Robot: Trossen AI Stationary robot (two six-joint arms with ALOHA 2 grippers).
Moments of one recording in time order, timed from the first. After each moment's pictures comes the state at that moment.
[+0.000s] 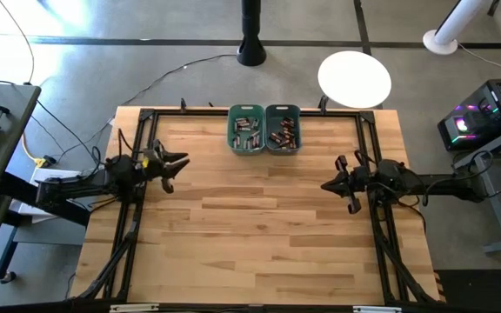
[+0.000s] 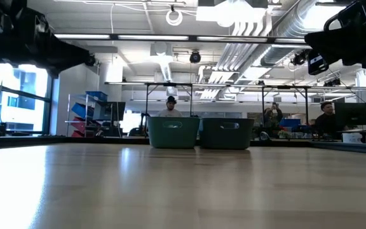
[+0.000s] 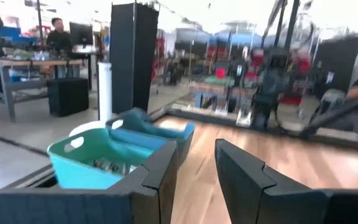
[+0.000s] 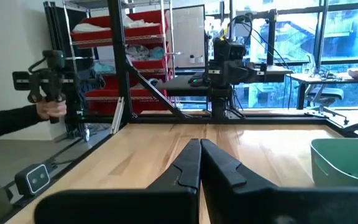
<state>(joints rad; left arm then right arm) 0.14 0.01 0.01 0.09 -0.23 -0.05 -0.05 0.20 0.01 0.29 -0.22 0.05</state>
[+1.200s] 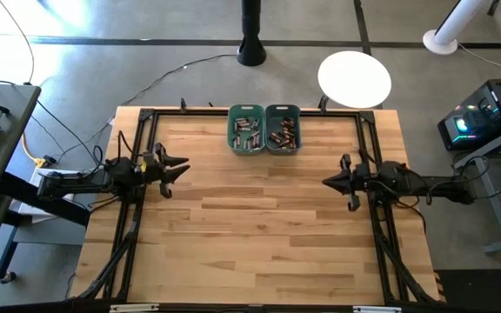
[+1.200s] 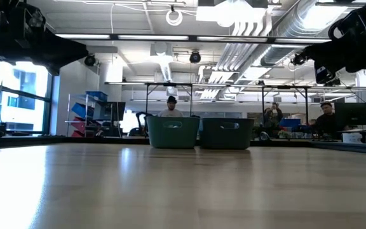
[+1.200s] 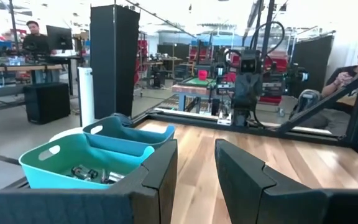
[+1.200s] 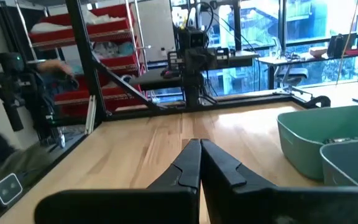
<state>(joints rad) 0.03 0.00 0.01 0.09 -0.25 -0.02 -0.02 0.01 0.01 0.05 -0.06 0.11</state>
